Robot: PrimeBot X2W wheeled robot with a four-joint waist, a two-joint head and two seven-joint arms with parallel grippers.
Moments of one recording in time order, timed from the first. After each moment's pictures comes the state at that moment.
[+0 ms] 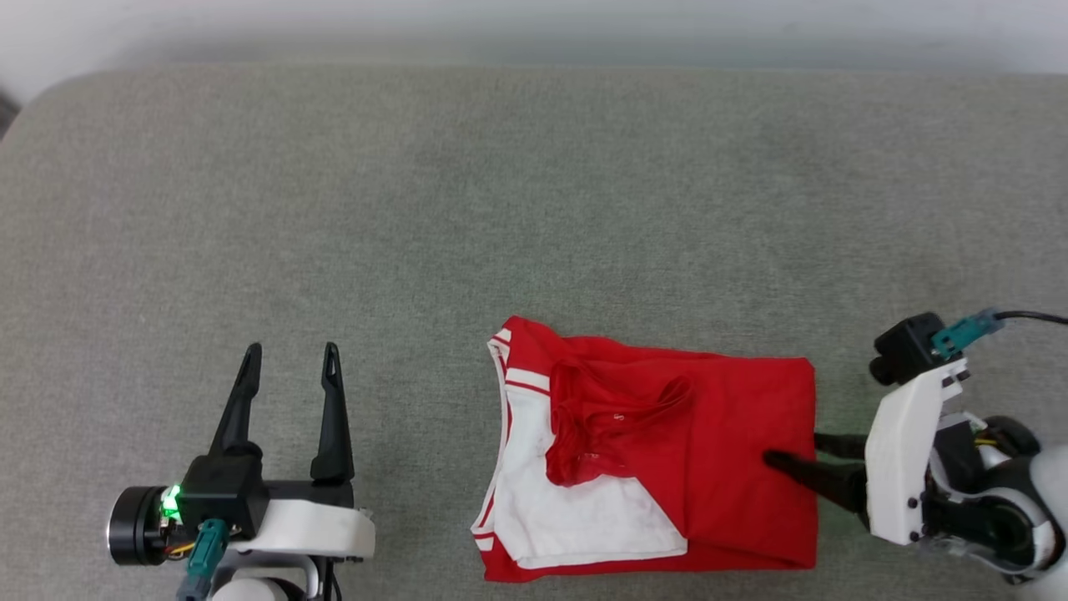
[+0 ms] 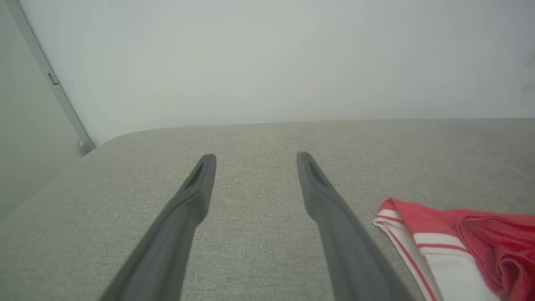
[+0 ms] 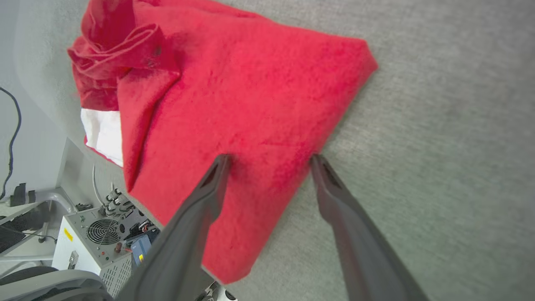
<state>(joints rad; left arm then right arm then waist) -0.04 0.05 0.00 0.00 -0.04 0.01 -0.26 -0.32 -0.53 0.40 0.09 0.92 0.13 0.80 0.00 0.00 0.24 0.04</state>
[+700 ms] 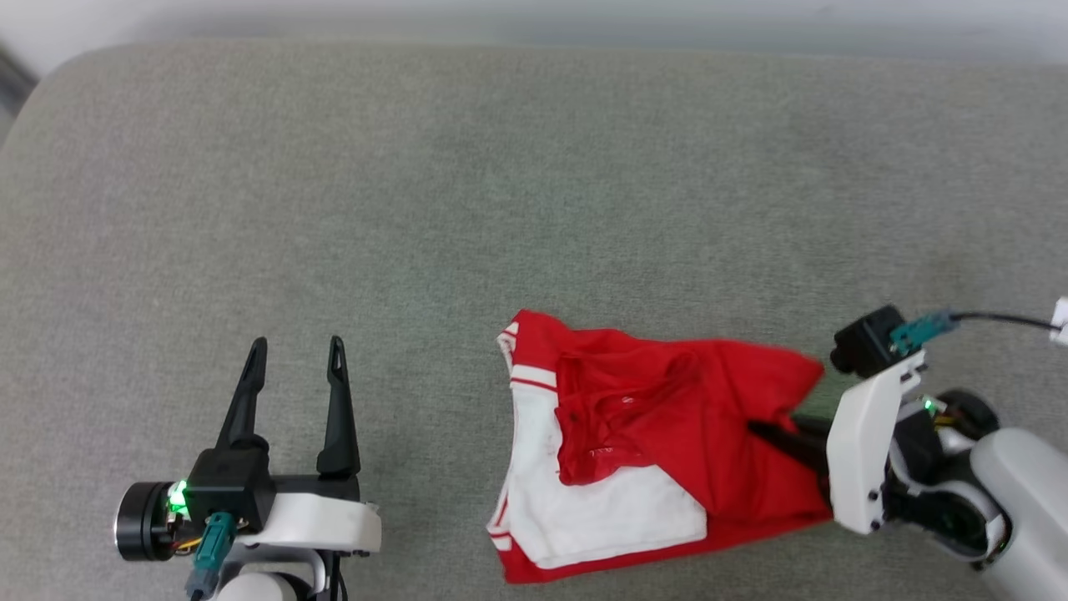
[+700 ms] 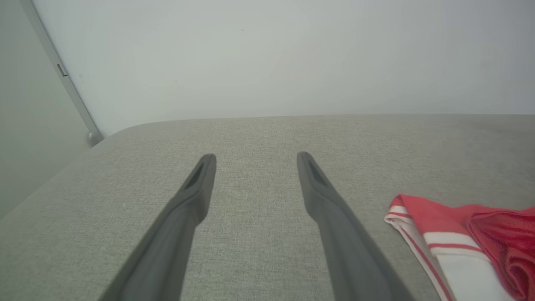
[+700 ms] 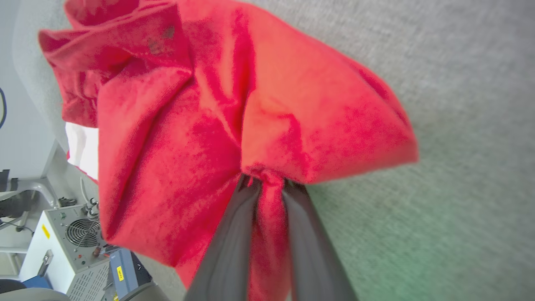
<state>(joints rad) -0.06 0.05 -0.02 0.02 -0.04 0.03 -0.26 -0.44 -0.55 0.63 0.23 0.93 0.13 0.55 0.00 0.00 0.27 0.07</state>
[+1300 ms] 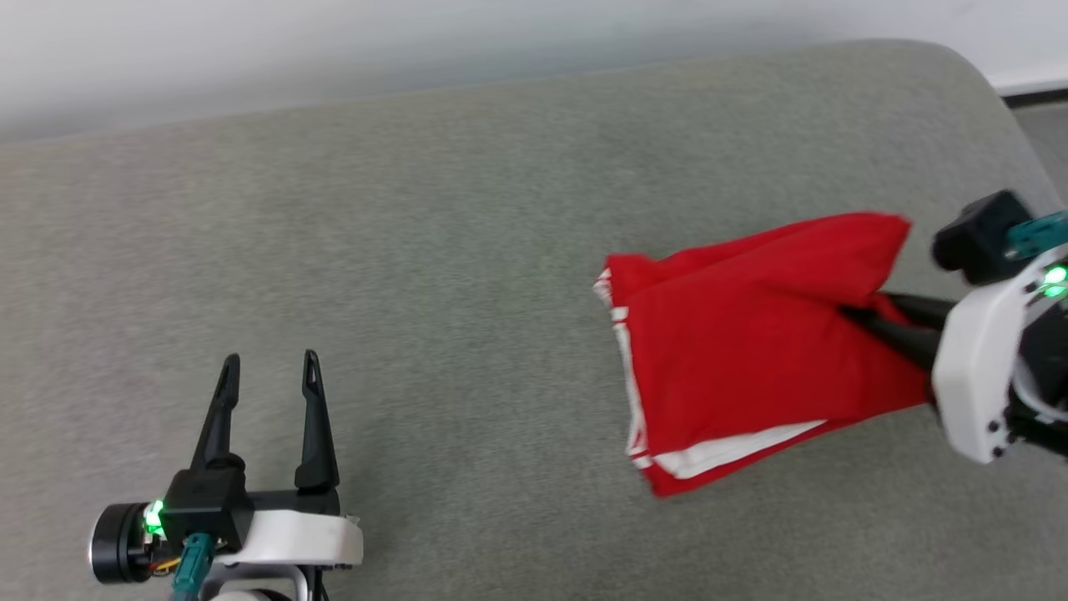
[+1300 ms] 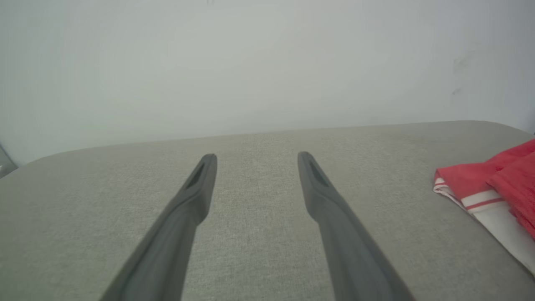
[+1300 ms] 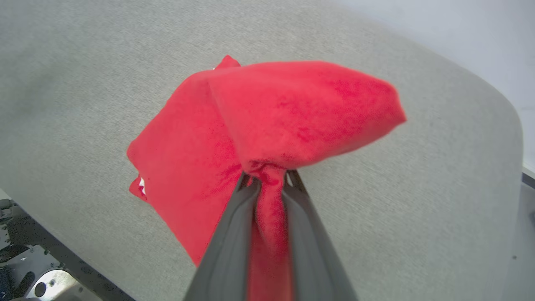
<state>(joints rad) -0.01 0.05 0.01 -0.03 -0.04 0.04 -0.26 -0.60 -0.82 0.64 -0.05 0.84 0.13 0.55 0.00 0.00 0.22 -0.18</state>
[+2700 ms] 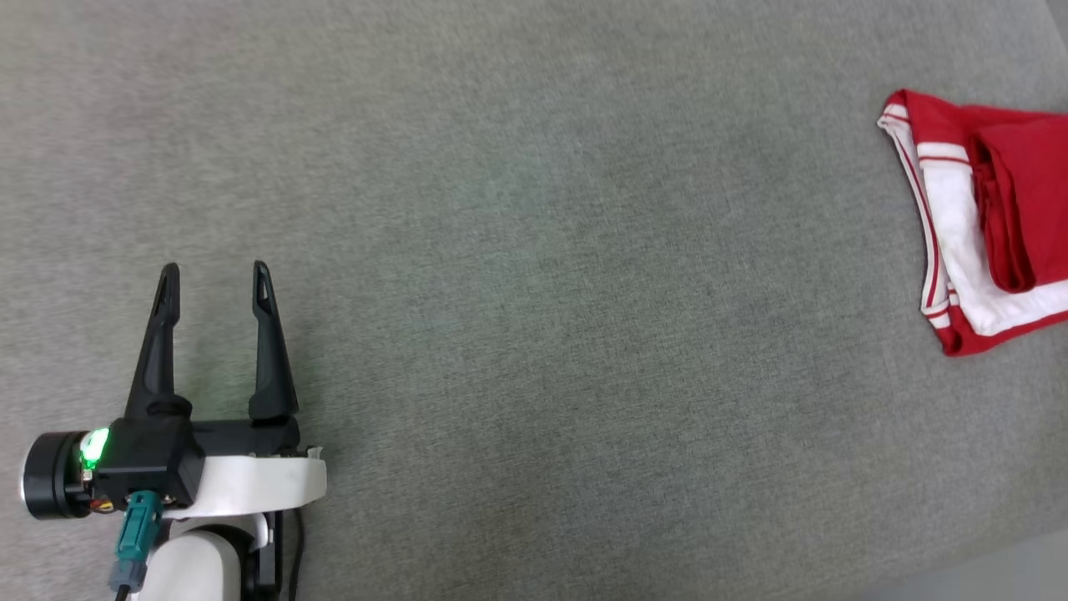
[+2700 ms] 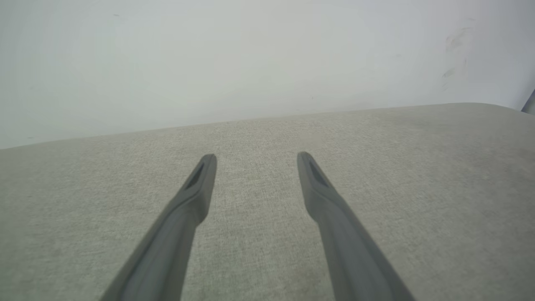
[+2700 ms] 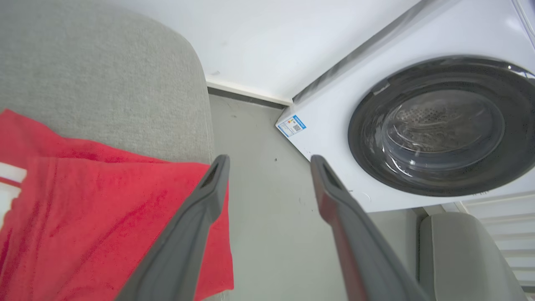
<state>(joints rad) -0.12 0.10 0.03 -0.12 -0.02 0.04 -0.26 -0.81 -0.74 0.10 0.62 0.18 0.13 0.20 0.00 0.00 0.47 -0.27</state>
